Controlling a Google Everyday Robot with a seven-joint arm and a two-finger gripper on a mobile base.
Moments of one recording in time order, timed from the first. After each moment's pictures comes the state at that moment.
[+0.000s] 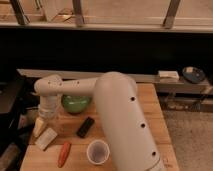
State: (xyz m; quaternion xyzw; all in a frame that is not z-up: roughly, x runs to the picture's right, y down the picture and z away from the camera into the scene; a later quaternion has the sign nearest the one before) arm -0.310 0.213 0.776 -0.54 0.07 0.31 0.78
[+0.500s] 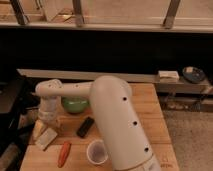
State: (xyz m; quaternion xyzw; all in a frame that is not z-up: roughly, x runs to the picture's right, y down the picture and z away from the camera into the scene) arm -0.320 0.236 0.791 -0.57 0.07 0.31 0.76
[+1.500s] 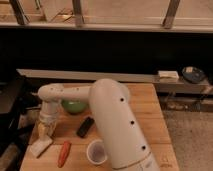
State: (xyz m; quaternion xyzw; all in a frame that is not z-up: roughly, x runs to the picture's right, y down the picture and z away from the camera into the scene) arm -0.329 0.247 0.801 -0.58 0.05 0.30 0.75
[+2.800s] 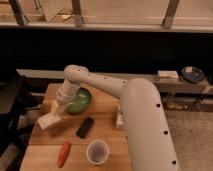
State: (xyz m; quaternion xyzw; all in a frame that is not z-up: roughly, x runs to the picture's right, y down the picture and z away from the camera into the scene) arm -0.270 0.125 0.795 -0.57 -0.05 0.41 0.71
